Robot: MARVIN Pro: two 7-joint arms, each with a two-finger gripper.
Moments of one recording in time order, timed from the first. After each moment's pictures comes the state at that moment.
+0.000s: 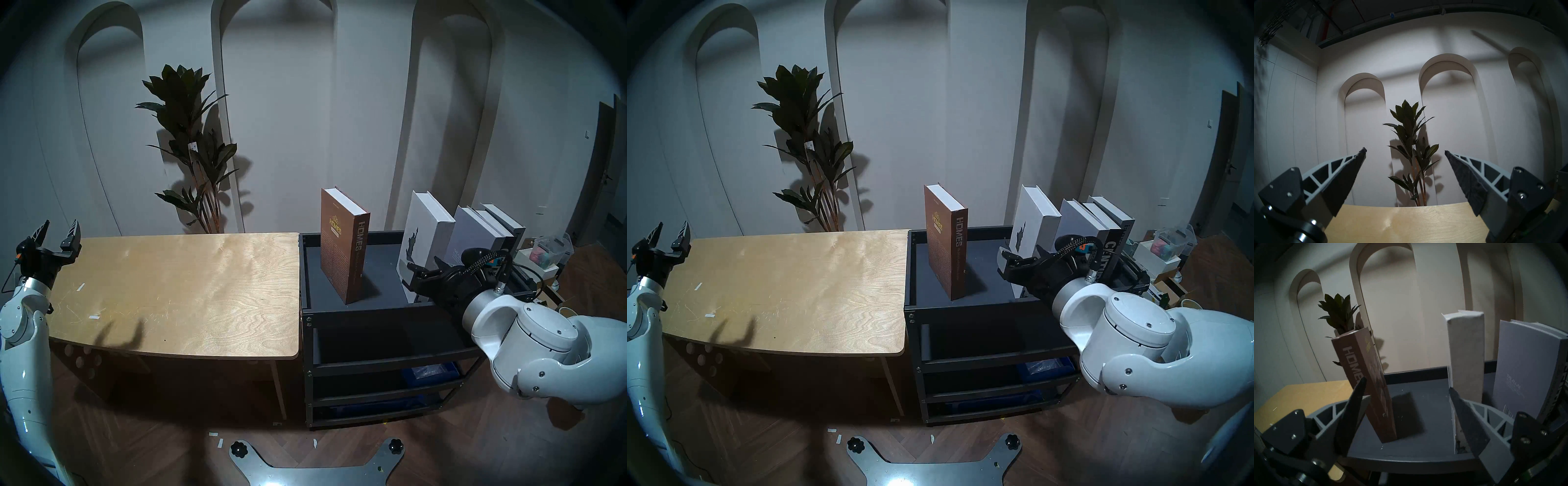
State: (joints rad) left arm 1.70 -0.95 -2.25 -1.52 -0.56 -0.15 -0.39; right arm -1.10 -0.10 0.52 -2.44 1.38 -0.25 -0.74
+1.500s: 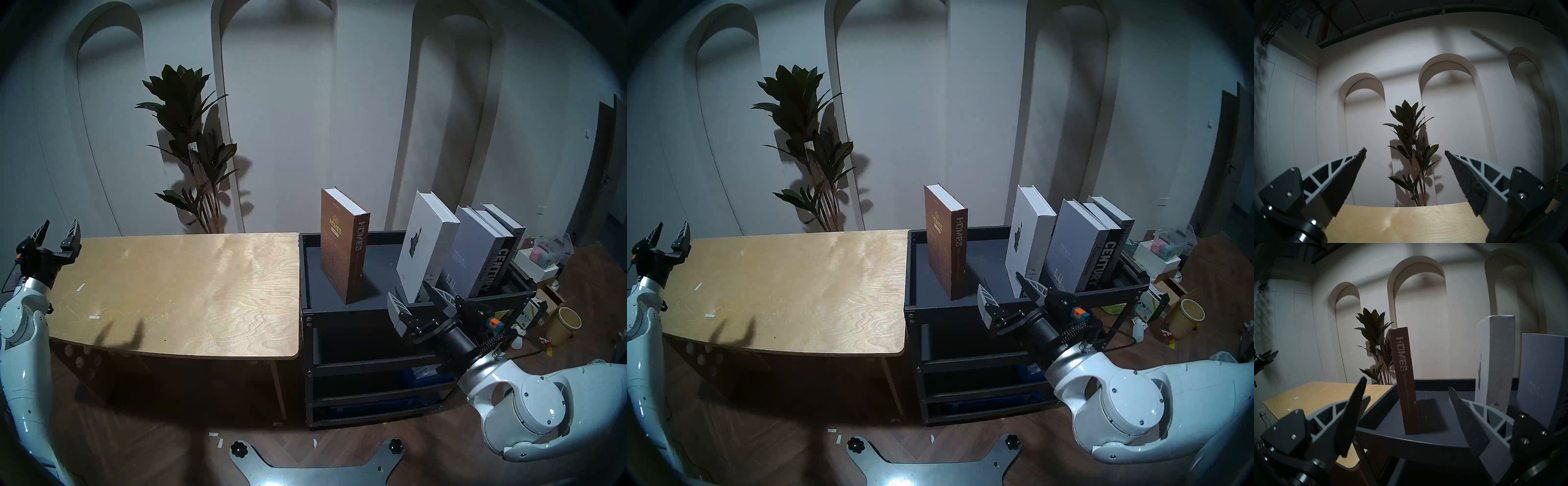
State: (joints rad) left arm 1.70 -0.95 -2.25 -1.52 -0.56 -0.15 -0.39; right arm -1.24 -0.10 0.30 -2.41 0.80 -0.54 -0.78
